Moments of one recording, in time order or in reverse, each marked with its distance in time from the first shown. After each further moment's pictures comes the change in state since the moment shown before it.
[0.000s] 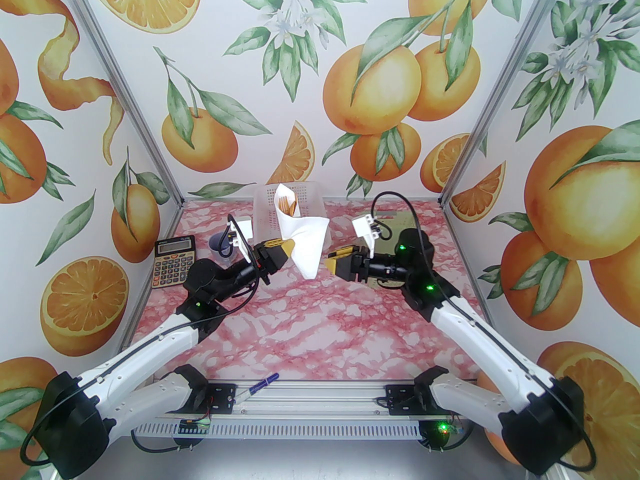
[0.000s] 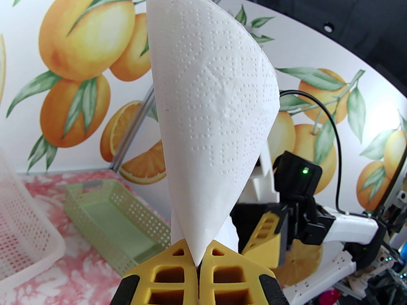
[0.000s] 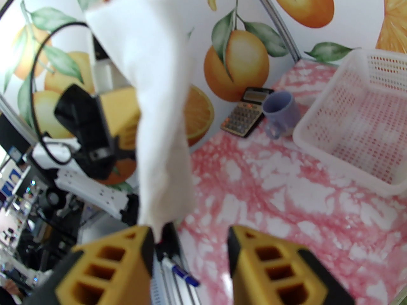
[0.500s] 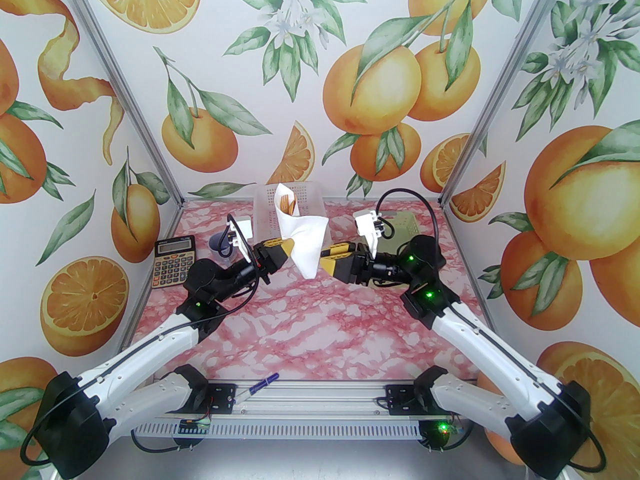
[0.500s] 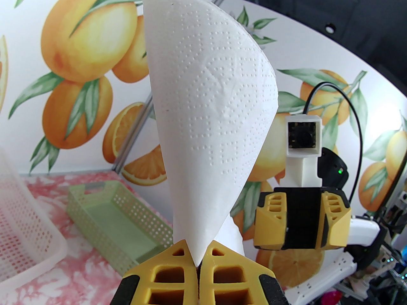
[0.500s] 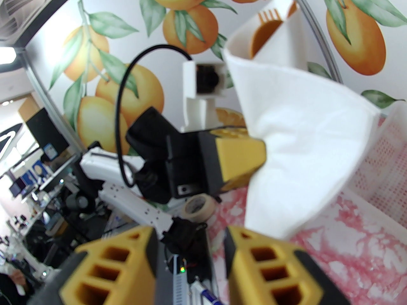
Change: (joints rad) left arm 0.000 0.001 0.000 0.000 -0.007 0.003; right arm 0.122 0.021 0.008 0.222 0.000 0.148
